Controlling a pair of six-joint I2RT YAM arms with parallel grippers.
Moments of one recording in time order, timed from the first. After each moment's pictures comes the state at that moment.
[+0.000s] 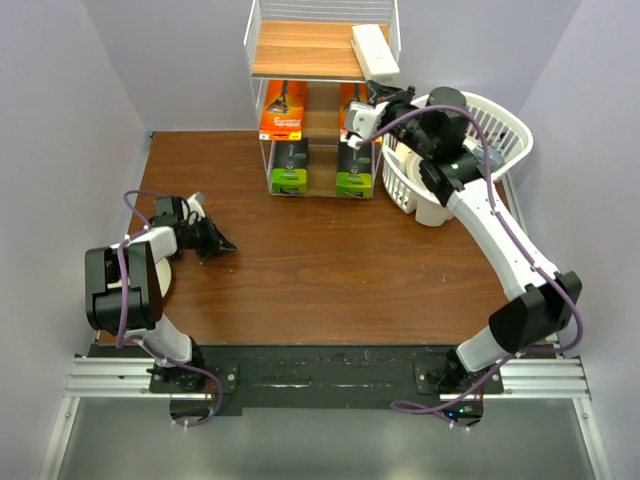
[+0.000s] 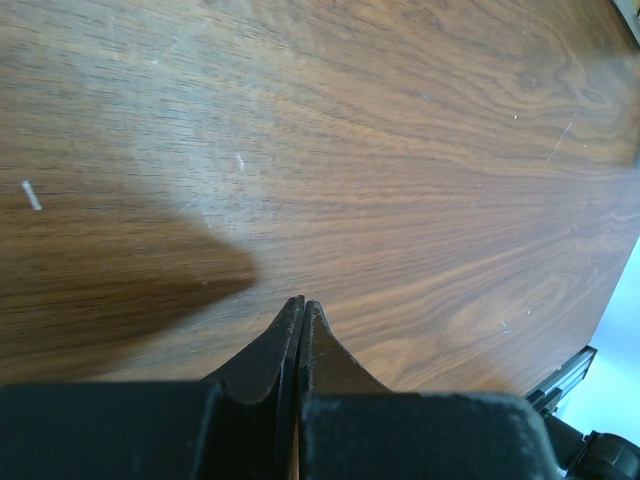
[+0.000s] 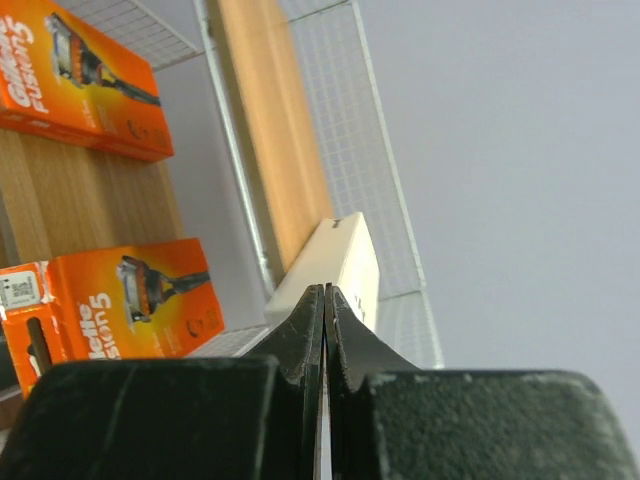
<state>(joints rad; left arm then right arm) 0.17 1.63 0.81 -0.21 0.59 -0.38 0.40 1.55 1.63 -0.01 -0.33 -1.23</state>
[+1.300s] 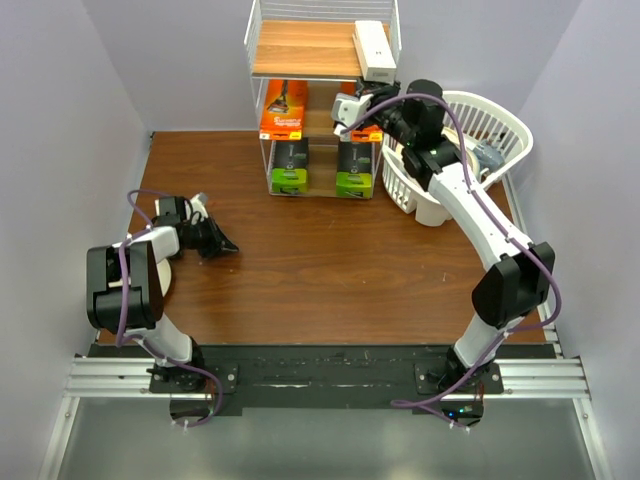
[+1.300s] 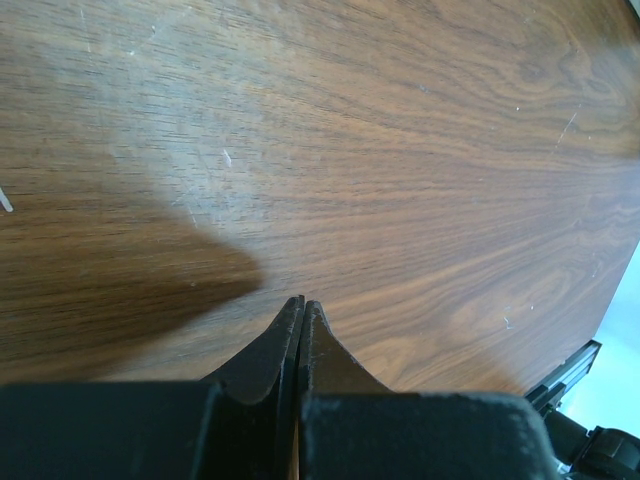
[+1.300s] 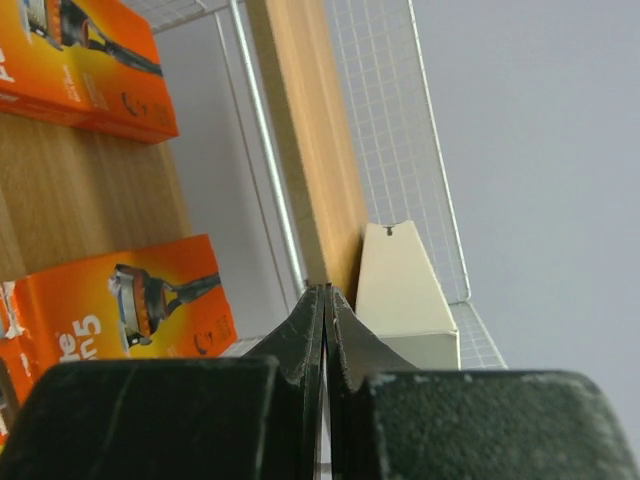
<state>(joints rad) 0.15 1.64 0.81 -0.21 0.59 -0.38 0.40 1.71 1.72 0.03 -0.28 -1.26</state>
